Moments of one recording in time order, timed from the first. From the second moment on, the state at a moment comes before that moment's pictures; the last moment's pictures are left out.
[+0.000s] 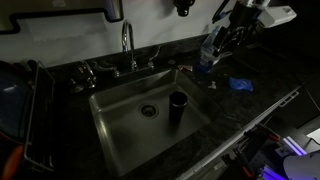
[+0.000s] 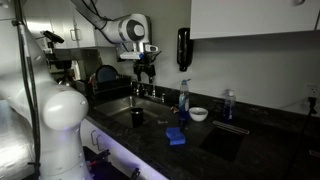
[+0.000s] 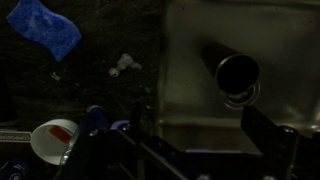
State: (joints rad) arm 0.07 -0.33 0.07 -2.37 0.00 2.13 0.17
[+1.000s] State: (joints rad) arm 0.14 -0.28 0.09 -2.44 0.10 2.27 0.09
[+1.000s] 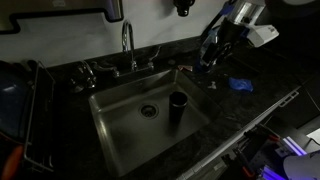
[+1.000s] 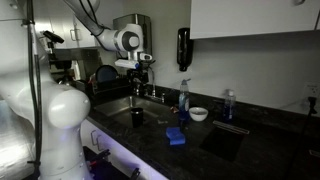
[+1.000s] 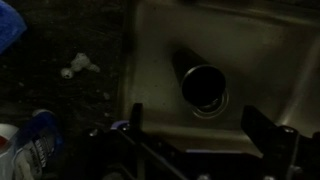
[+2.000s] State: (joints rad) arm 0.18 -0.04 0.13 -2.45 0.08 2.48 0.07
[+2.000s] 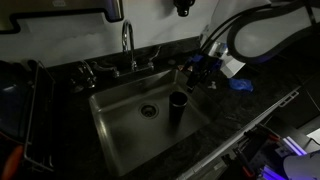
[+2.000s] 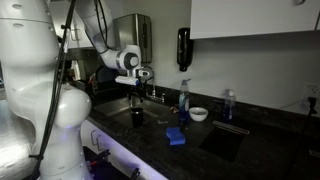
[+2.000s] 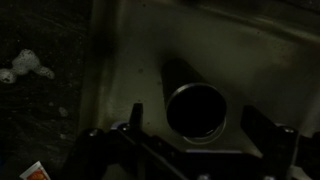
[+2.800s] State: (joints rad) arm 0.18 0.15 0.13 -2.32 -0.10 2.50 0.12
